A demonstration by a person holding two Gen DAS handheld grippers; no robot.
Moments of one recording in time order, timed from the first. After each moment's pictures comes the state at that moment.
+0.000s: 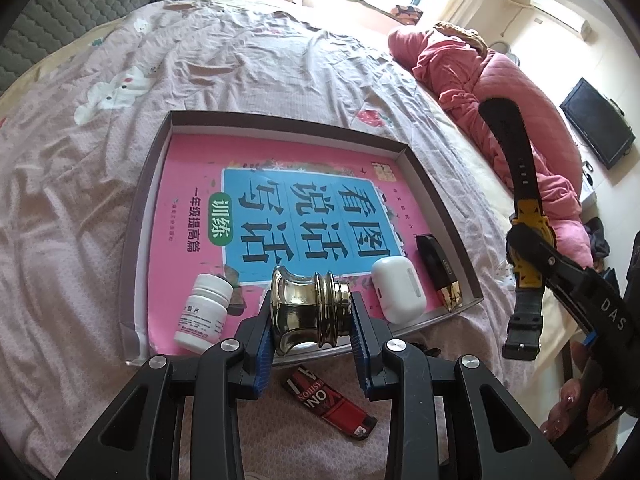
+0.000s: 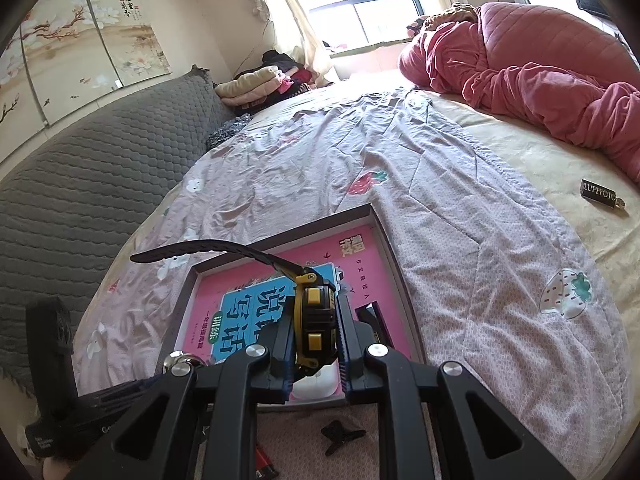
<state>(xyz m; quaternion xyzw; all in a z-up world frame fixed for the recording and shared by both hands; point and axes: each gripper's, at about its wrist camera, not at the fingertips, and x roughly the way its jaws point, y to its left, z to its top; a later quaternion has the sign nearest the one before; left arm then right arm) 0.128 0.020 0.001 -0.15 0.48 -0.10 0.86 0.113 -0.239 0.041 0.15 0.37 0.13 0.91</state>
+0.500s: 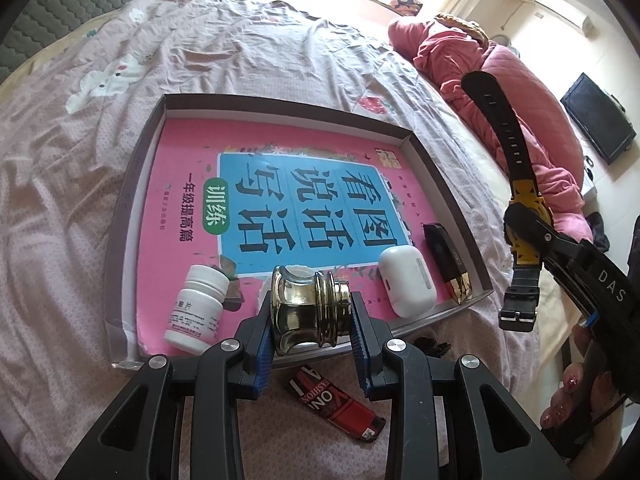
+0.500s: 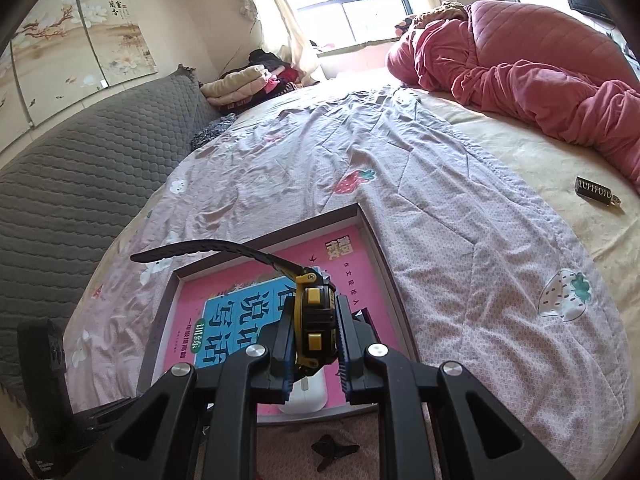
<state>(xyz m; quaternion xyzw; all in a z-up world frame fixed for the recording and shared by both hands) 0.134 0.017 -0.015 -0.15 0.50 -0.11 0.85 0.125 -0.236 0.031 0.15 0.37 0.10 0.91</state>
